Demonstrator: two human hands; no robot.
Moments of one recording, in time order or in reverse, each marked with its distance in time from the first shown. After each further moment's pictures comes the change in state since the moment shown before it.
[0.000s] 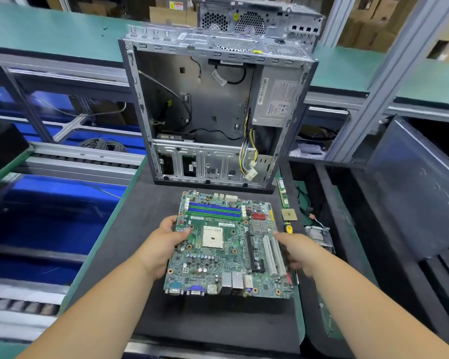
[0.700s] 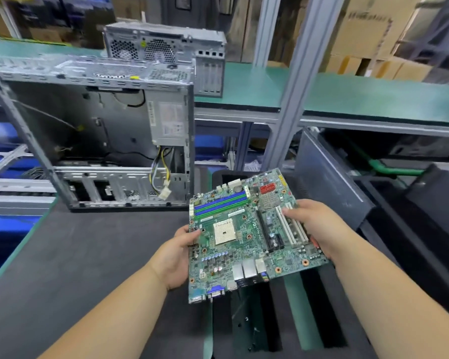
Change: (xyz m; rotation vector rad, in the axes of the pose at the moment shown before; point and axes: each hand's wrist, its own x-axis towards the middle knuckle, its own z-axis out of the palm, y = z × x) left_hand 0.004 0.016 0.224 -0.317 -0.265 -0.107; right_hand -0.075 -0.012 -0.220 0.071 0.203 -0.421
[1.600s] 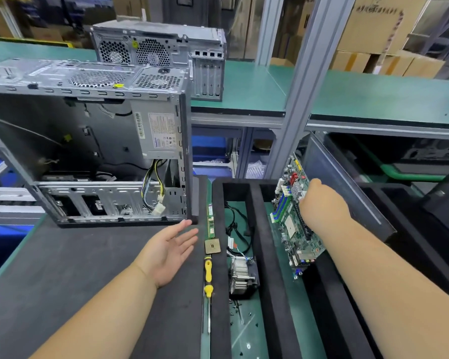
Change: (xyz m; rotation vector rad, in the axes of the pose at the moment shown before) left_hand 0.040 0.047 -0.001 -0.115 0.021 0.004; right_hand 0.109 -0.012 -0.015 -1.023 0.388 -0.081
